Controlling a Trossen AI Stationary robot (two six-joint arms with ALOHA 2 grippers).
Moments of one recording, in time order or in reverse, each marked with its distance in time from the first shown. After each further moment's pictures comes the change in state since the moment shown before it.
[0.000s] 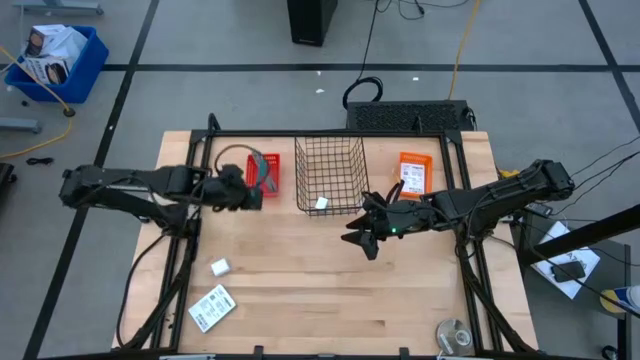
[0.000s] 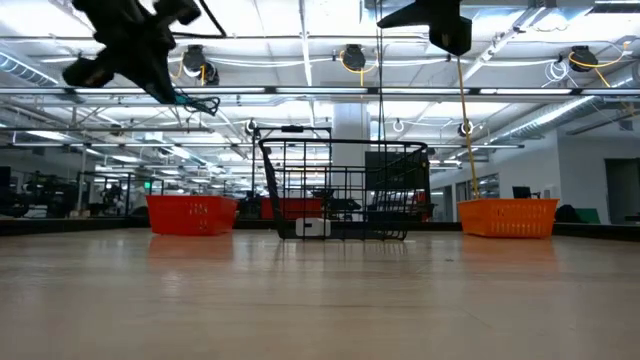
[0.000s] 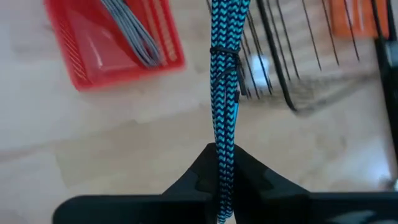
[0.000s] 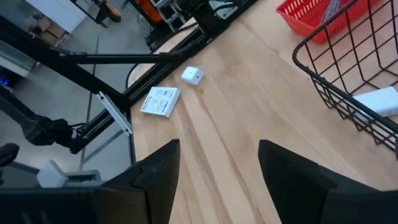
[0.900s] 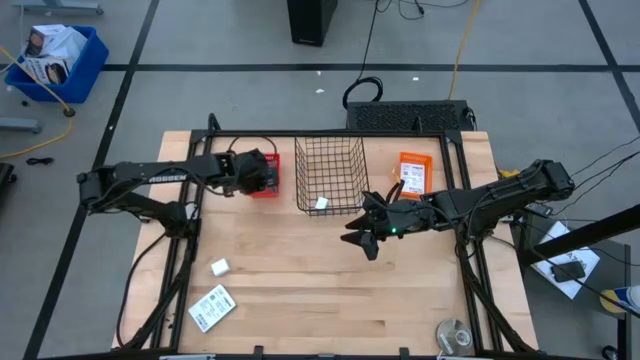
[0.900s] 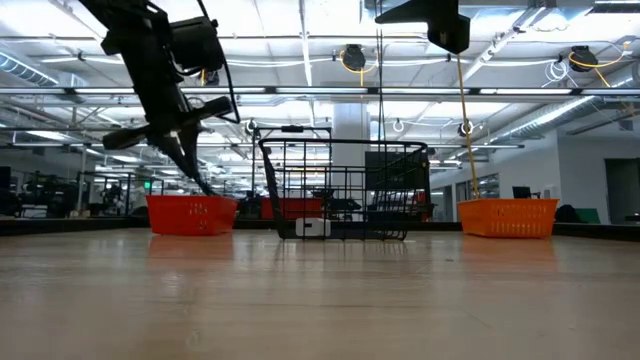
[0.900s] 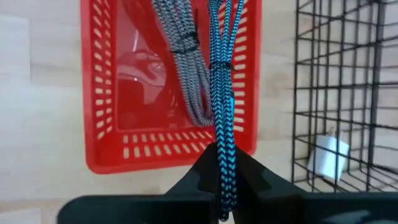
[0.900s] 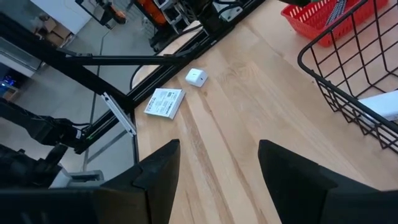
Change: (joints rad) left arm 0.365 0.248 -0.125 0.256 0.124 0.035; right arm 0.000 0.000 0.000 0.015 -0.008 -0.007
